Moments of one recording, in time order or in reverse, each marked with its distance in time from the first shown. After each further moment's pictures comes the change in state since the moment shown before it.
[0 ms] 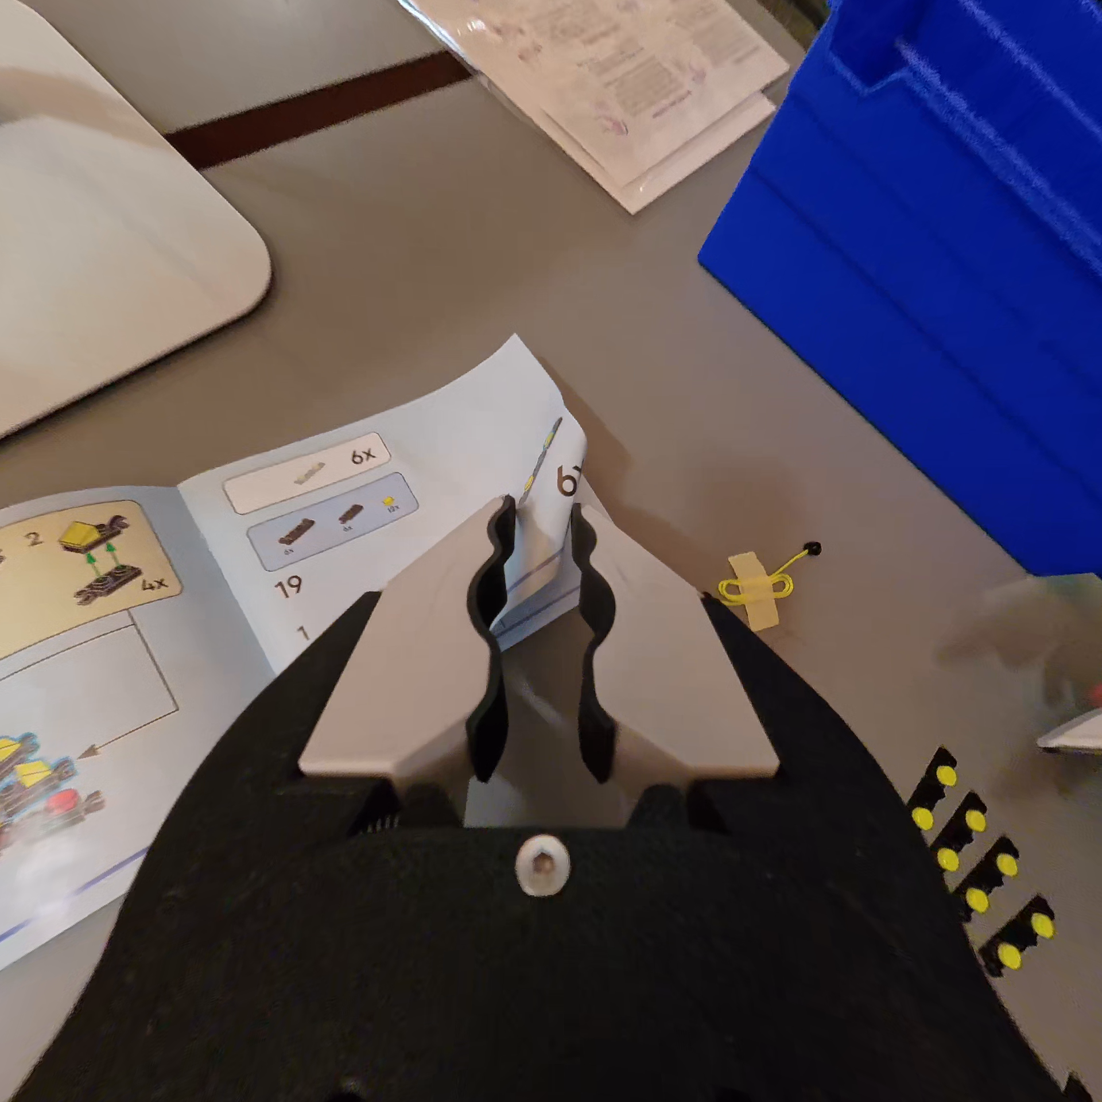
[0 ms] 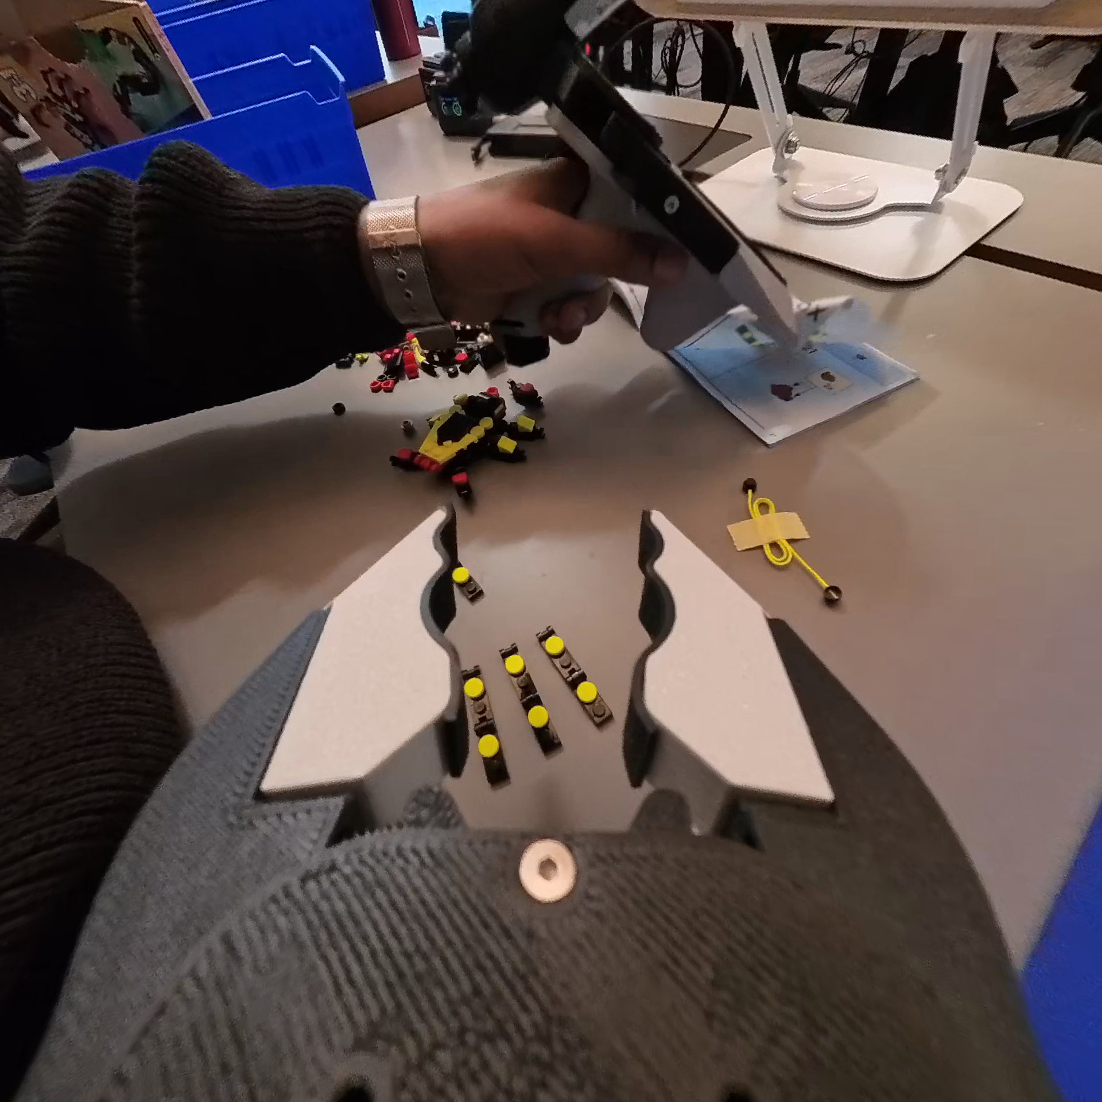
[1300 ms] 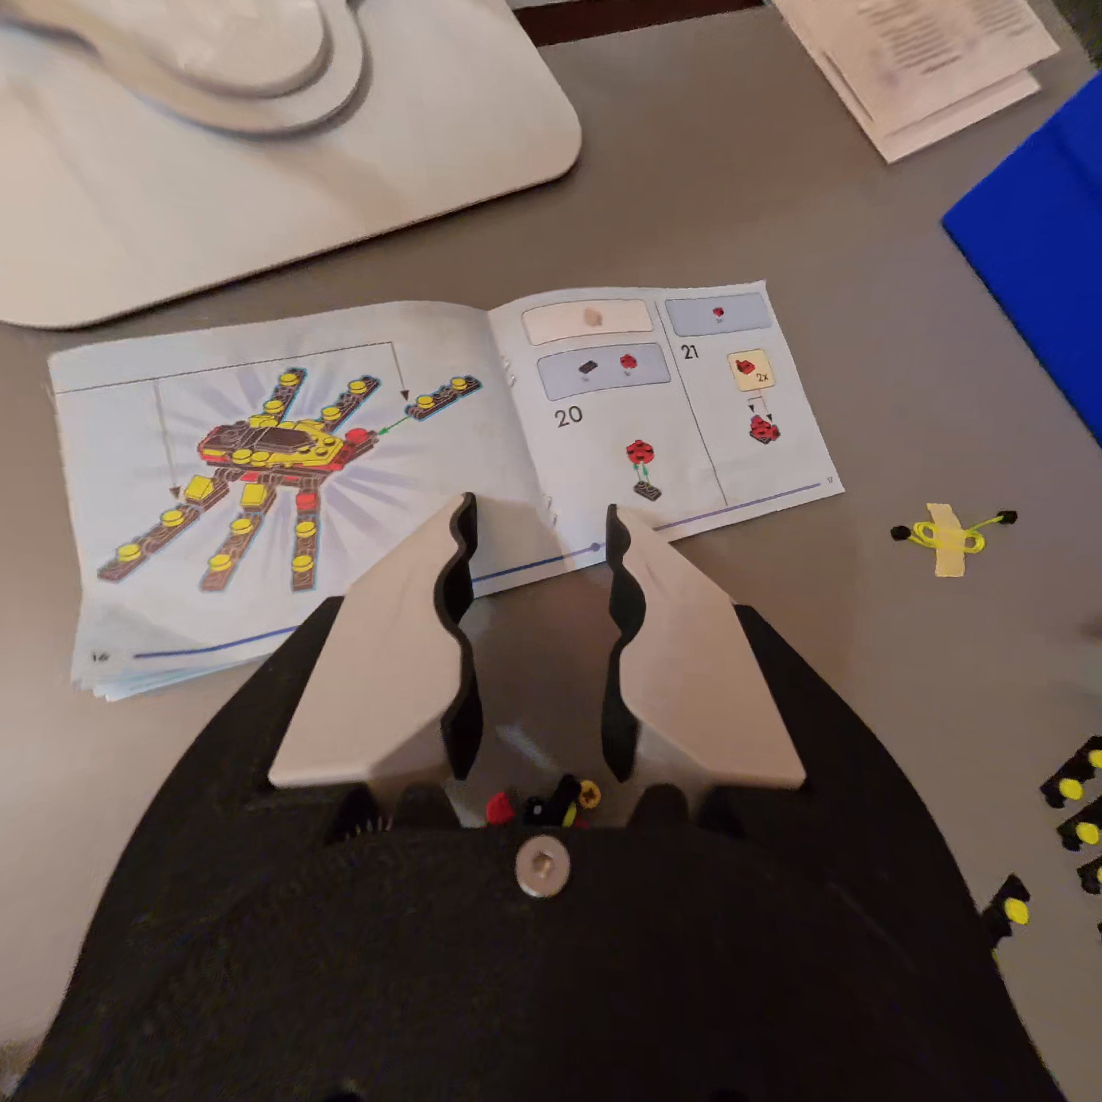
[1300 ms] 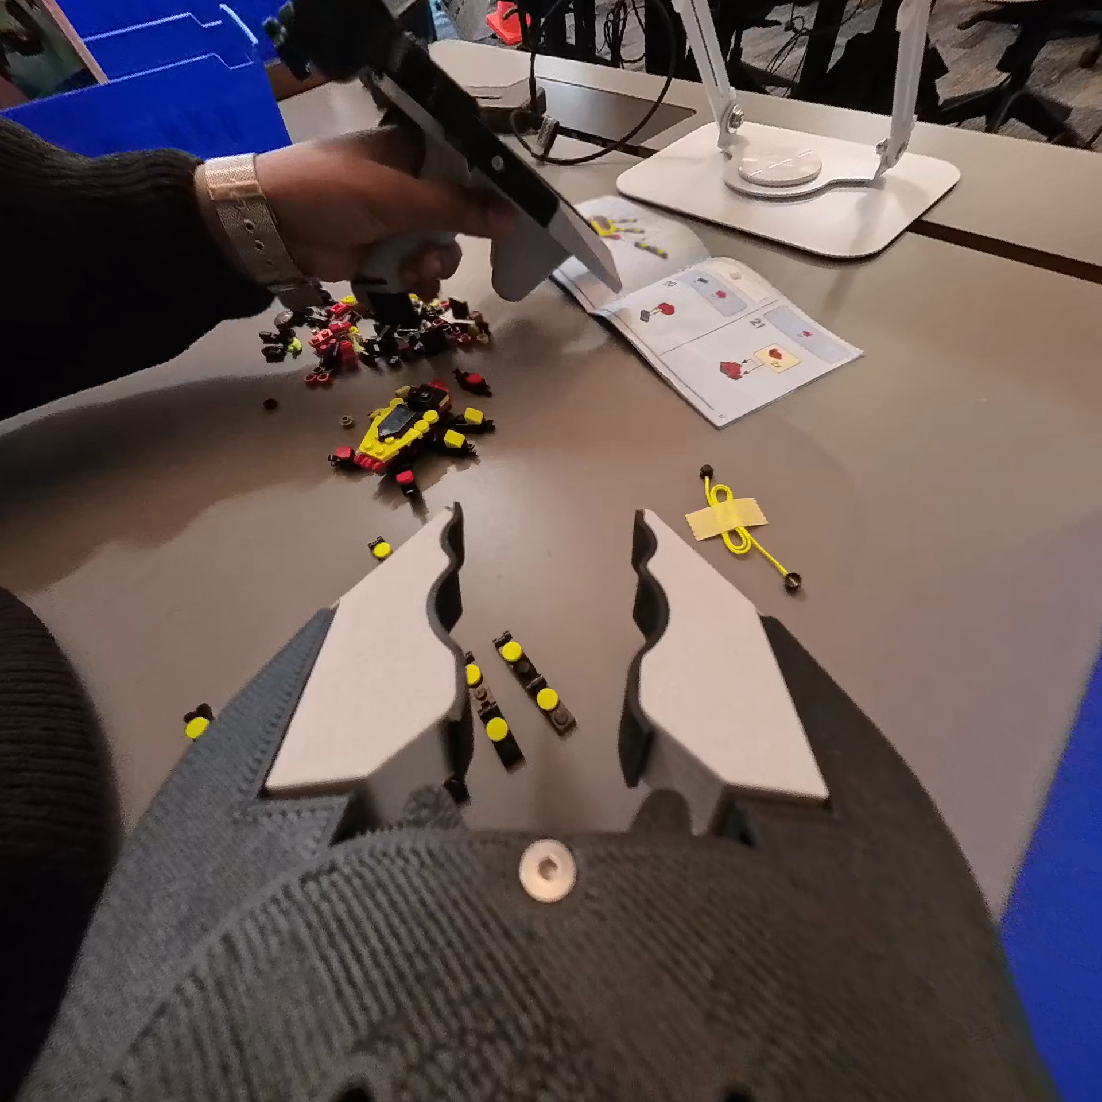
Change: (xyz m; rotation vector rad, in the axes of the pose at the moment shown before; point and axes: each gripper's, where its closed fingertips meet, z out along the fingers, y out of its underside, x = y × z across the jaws) left arm -0.084 0.040 -0.050 -0.023 -0.191 -0.142; right arm 0.018 0.006 0.009 -0.026 0.083 0.007
